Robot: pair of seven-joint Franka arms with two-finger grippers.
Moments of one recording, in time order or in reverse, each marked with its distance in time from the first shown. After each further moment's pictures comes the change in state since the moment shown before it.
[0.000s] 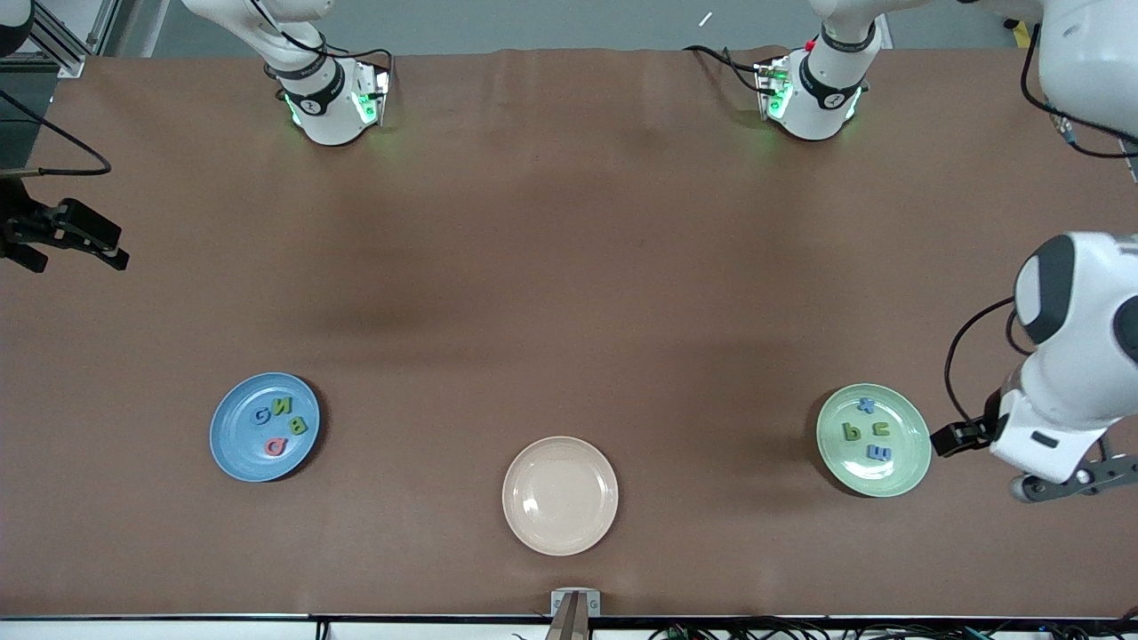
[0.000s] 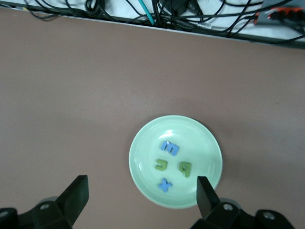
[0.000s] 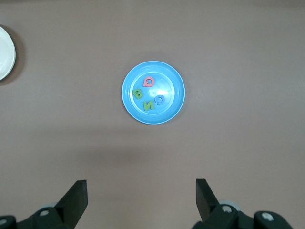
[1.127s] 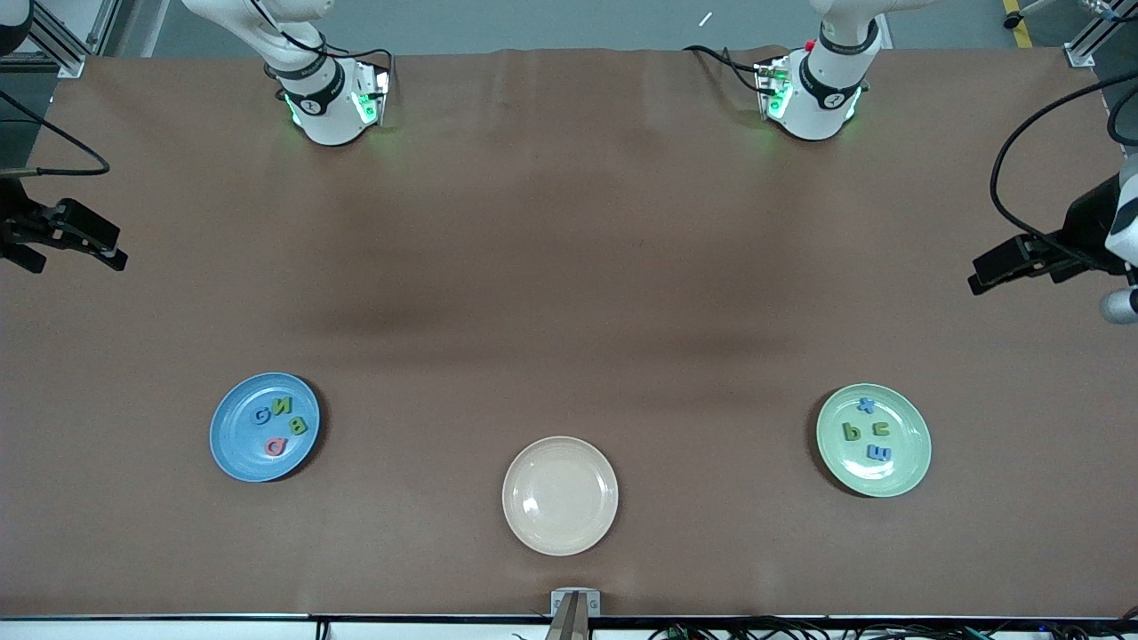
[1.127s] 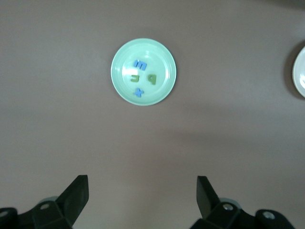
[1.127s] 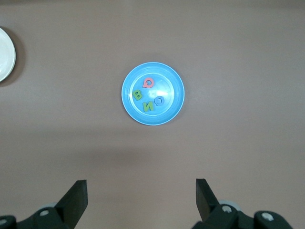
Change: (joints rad) left arm -0.150 -0.407 0.230 -0.084 -0.401 -0.392 0.189; right arm 0.000 0.000 -0.002 0.000 0.000 0.004 0.000
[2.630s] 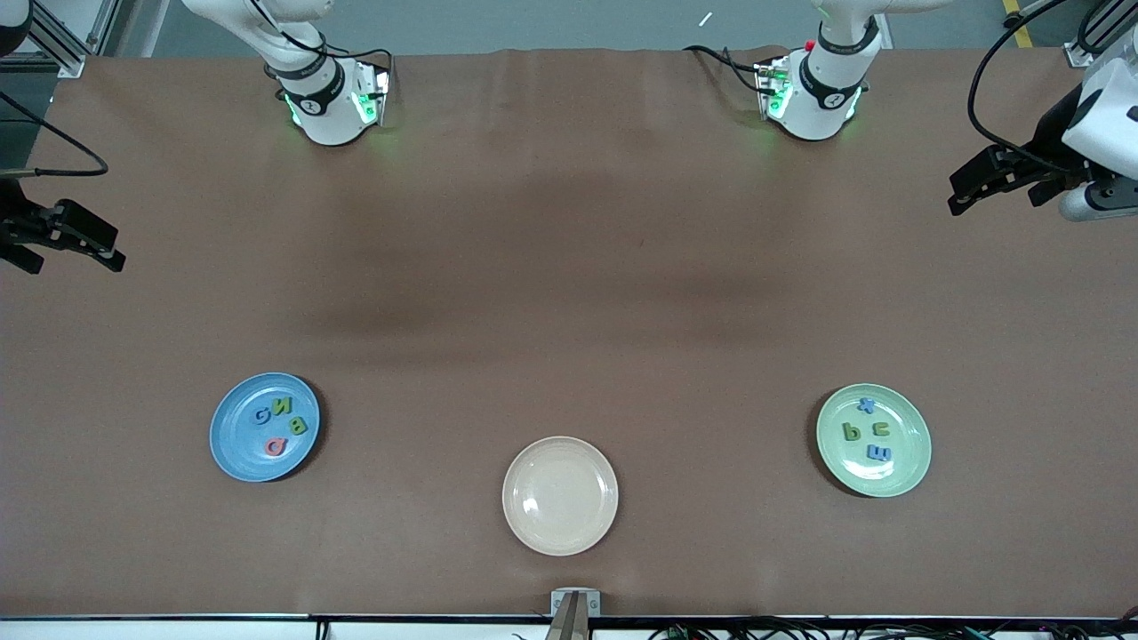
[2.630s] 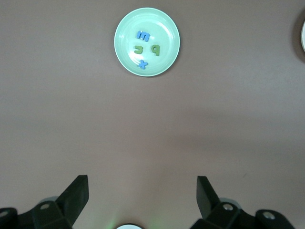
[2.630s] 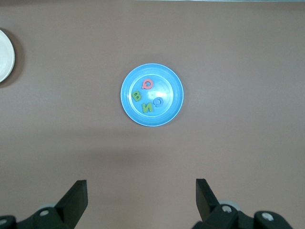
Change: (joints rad) left arm -0.075 -0.247 0.064 -0.278 -0.007 0.018 0.015; right arm 0.001 0.000 -0.001 0.000 -0.003 0.005 0.000
